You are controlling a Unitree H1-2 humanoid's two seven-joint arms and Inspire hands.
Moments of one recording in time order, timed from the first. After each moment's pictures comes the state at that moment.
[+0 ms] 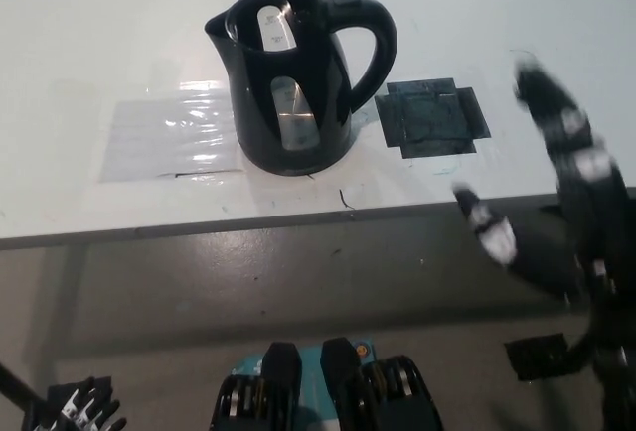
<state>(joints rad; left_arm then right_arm) 0.27 0.17 0.24 0.08 -0.44 -0.10 -0.35 -0.33 -0.08 0.10 -0.56 -0.12 0.06 0.12</state>
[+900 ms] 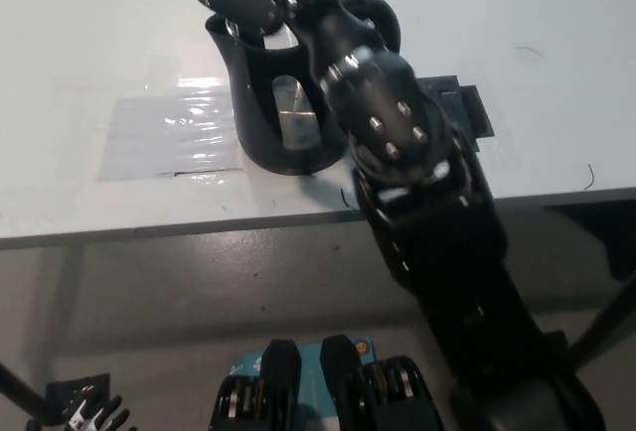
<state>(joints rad) 0.30 0.16 0.23 0.08 -0.50 -0.13 -0.41 -1.03 0.19 0.18 0.21 -0.25 0.28 0.05</state>
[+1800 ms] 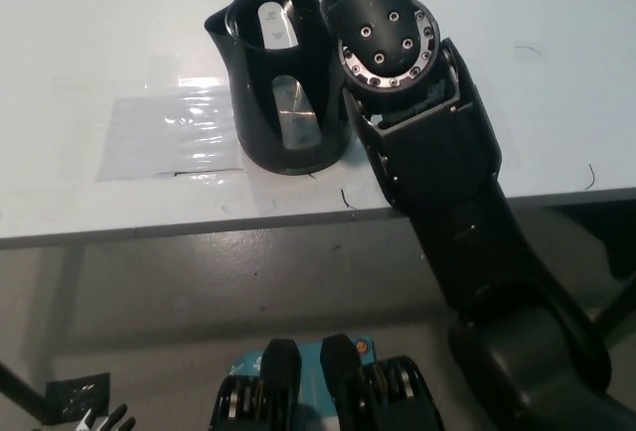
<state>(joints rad) 0.32 0.14 0.22 0.09 -0.51 -0.14 -0.43 -1.18 0.16 0.09 0.41 -0.24 0.20 -0.02</state>
